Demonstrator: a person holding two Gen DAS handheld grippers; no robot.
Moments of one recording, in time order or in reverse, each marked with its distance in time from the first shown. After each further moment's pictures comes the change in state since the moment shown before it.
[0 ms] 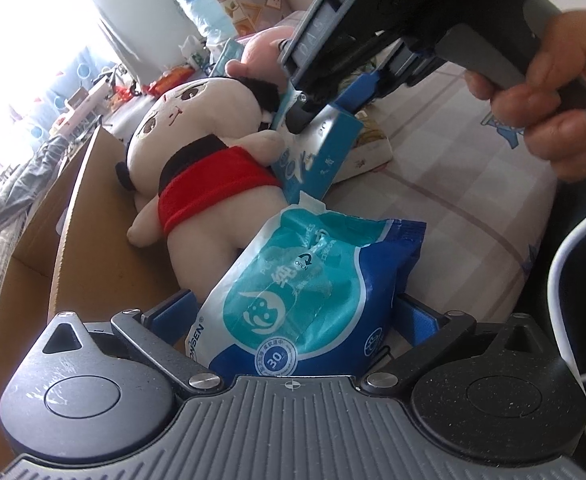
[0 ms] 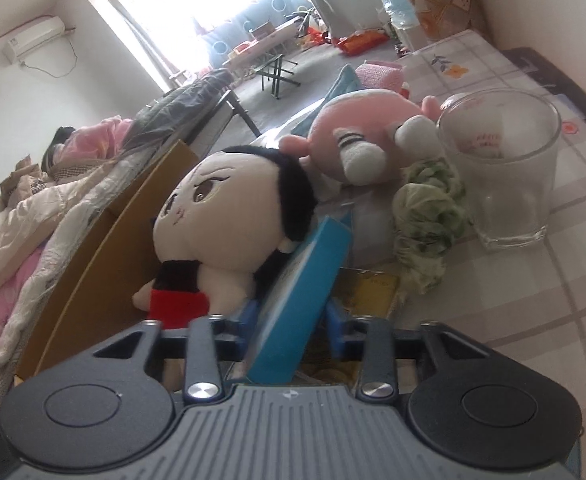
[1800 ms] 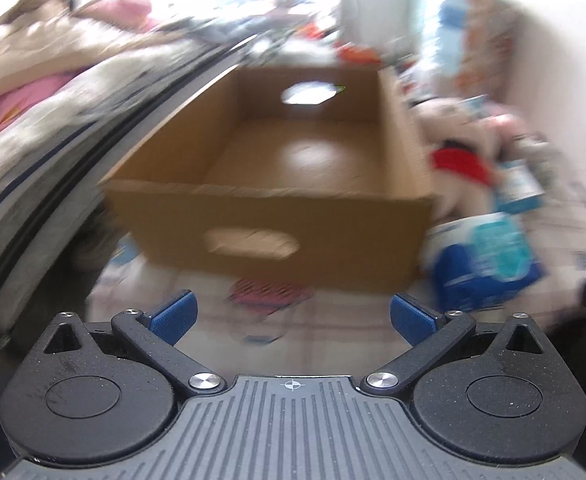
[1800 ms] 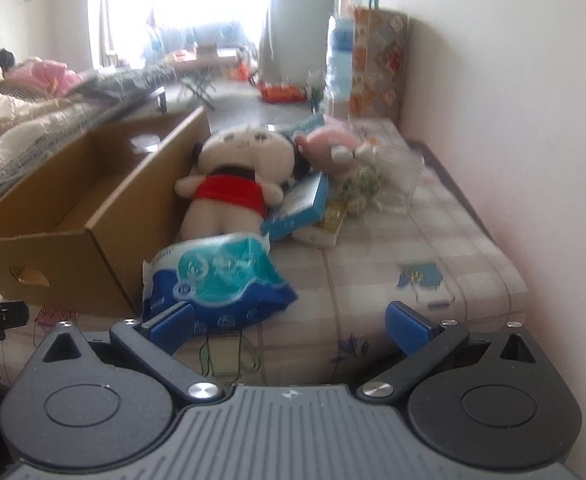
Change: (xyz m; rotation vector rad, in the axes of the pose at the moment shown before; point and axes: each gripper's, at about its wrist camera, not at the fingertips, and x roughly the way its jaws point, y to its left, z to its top) left arm -0.129 0.120 -0.143 -0.739 -0.062 0.085; right arm -0.129 0.168 -0.159 -0.295 -0.169 -0.518
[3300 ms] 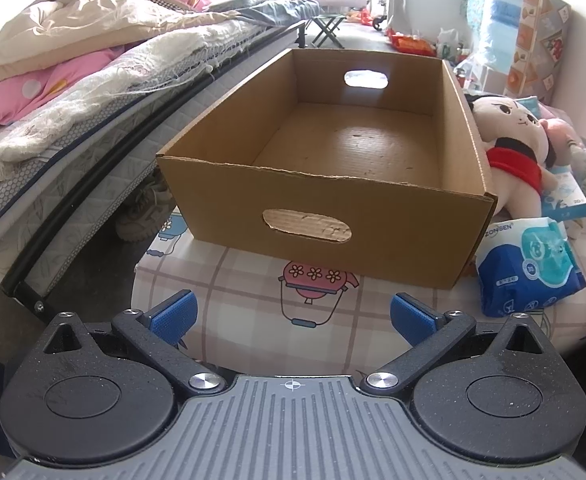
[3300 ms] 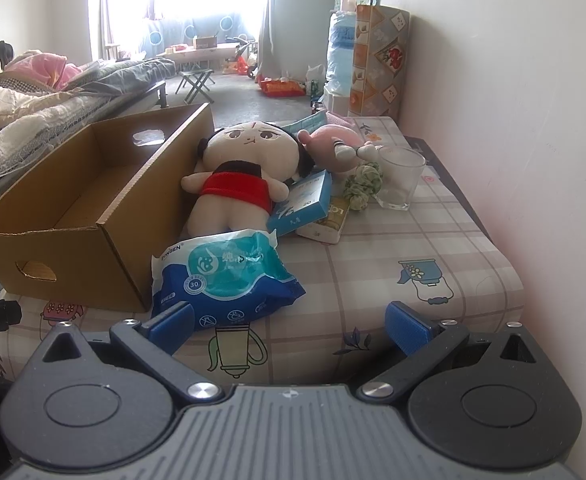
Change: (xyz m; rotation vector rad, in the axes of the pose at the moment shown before) left arm 0.002 0.015 0.001 -0.108 0.098 0.195; right arm -0.008 0.013 0.005 -0.007 0.048 -0.016
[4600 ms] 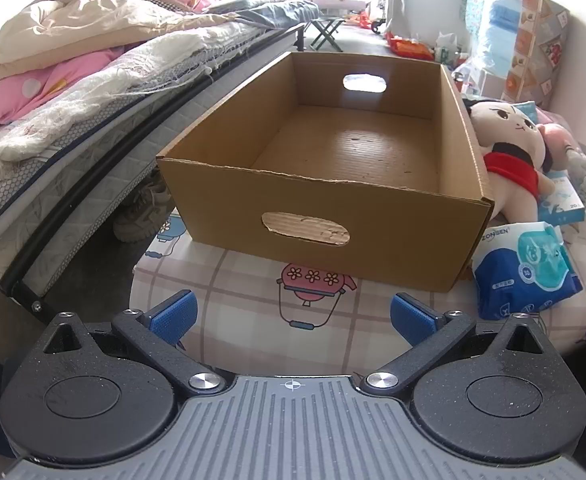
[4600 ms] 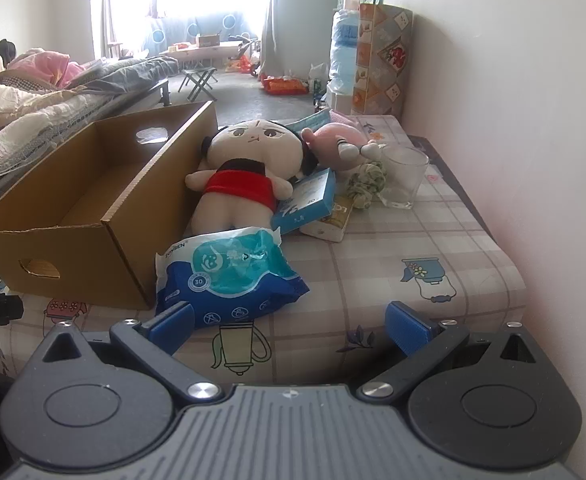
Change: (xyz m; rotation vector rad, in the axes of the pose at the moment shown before) left arm -0.001 0.001 0.002 -0.007 -0.007 -0.008; right arm -0.001 0.002 -0.001 -0.001 -0.001 0.004
